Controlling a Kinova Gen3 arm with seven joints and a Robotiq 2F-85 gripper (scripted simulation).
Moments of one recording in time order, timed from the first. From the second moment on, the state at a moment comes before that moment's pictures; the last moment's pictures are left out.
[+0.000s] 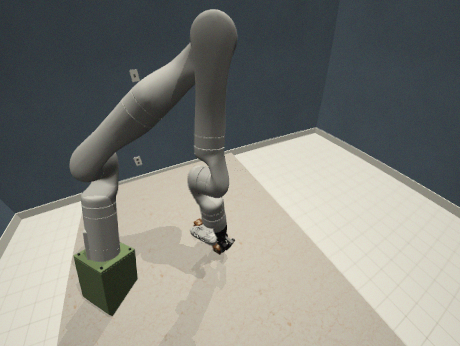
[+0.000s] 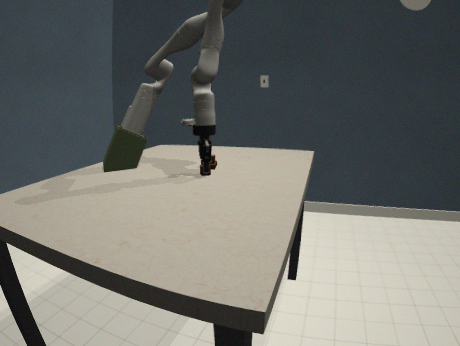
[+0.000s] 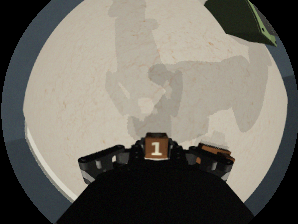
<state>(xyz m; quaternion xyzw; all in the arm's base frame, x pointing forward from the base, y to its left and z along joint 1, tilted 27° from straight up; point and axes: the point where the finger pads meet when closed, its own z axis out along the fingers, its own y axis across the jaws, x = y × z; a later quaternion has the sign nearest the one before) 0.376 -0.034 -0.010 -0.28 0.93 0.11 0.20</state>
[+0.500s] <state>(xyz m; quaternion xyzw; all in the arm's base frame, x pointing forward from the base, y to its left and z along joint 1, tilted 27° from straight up) 0.374 -0.034 -0.007 -0.28 0.93 0.11 0.20</state>
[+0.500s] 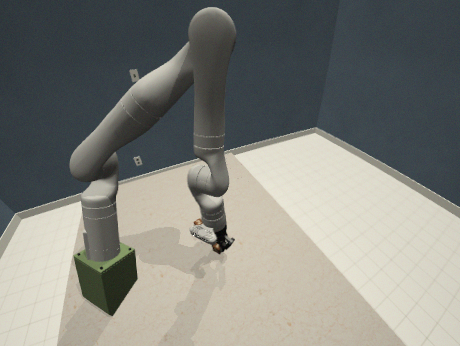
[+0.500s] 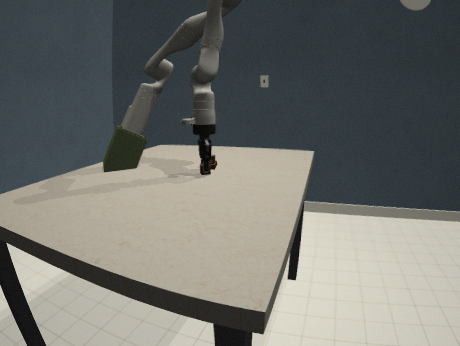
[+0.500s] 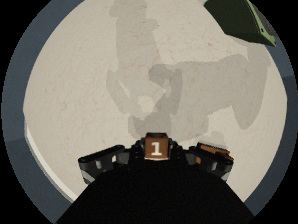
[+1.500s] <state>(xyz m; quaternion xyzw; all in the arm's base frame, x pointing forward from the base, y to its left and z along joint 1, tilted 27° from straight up) 0.364 -0.041 0.019 -0.28 0.93 0.11 0.20</state>
